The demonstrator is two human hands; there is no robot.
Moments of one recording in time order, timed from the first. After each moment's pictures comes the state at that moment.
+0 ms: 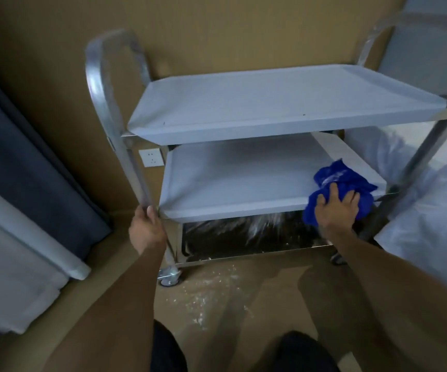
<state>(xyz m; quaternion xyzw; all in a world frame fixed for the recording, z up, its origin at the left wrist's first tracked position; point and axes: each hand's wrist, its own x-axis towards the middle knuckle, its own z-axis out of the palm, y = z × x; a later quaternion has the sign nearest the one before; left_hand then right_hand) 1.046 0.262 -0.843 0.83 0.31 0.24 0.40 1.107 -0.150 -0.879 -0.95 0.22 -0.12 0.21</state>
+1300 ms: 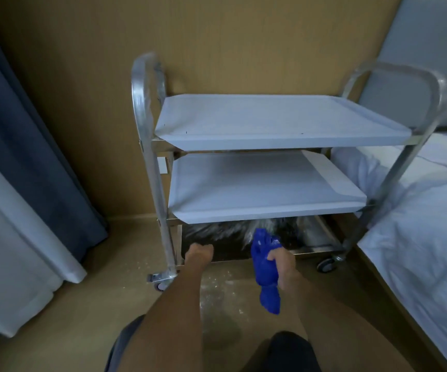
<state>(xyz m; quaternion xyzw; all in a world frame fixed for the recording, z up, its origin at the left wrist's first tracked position) 1.015 0.211 -0.881 0.81 0.28 -0.16 0.49 0.984 -0.004 -0.891 -0.63 0.32 0.10 0.70</state>
